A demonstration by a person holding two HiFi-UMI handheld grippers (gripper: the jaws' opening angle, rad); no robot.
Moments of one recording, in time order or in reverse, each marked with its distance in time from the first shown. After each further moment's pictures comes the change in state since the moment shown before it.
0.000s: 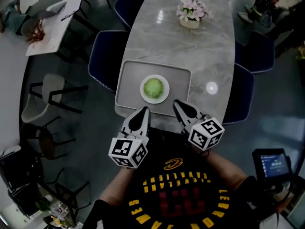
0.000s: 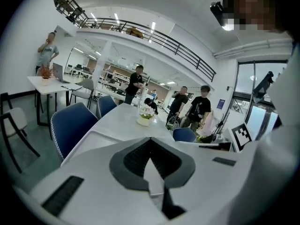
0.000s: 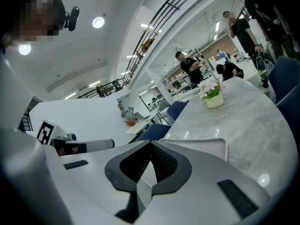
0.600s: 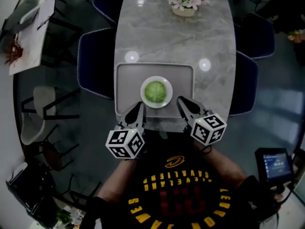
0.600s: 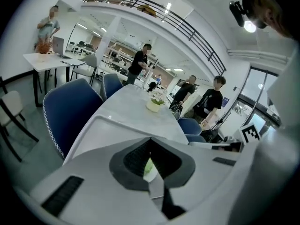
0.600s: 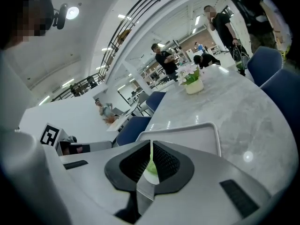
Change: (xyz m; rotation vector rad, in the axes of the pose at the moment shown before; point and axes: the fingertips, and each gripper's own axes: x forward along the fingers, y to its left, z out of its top) left arm 0.084 0.095 -0.020 -0.120 0.234 -0.006; right arm 0.056 -0.068 -0.019 0.169 0.094 -0.233
